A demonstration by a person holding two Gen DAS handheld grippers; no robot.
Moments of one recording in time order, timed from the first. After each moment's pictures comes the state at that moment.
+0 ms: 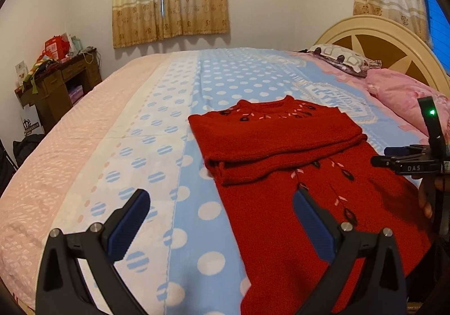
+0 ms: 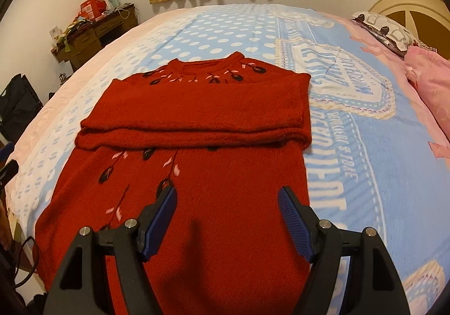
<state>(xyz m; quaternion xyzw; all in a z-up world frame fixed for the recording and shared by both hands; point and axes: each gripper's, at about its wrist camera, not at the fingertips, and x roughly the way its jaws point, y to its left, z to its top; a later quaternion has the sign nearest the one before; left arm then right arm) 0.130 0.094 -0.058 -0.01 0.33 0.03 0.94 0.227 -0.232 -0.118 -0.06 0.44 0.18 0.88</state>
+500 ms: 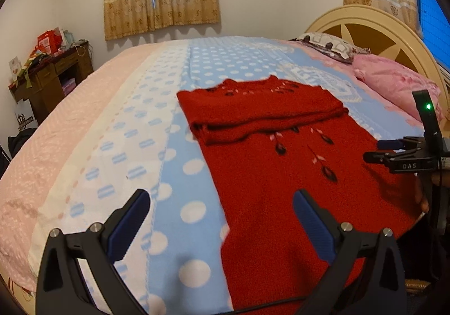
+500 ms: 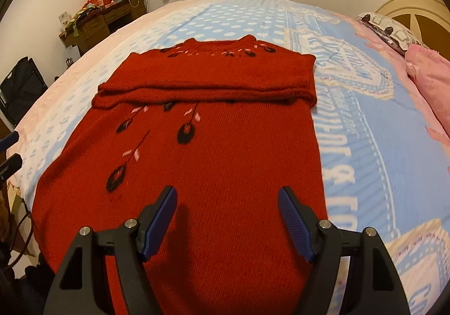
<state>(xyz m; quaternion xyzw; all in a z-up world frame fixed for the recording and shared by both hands) 0.087 0.076 -0.077 -0.01 0.36 0.01 0.93 0.174 -0.235 -0.133 -0.08 0.45 0.19 0.87</state>
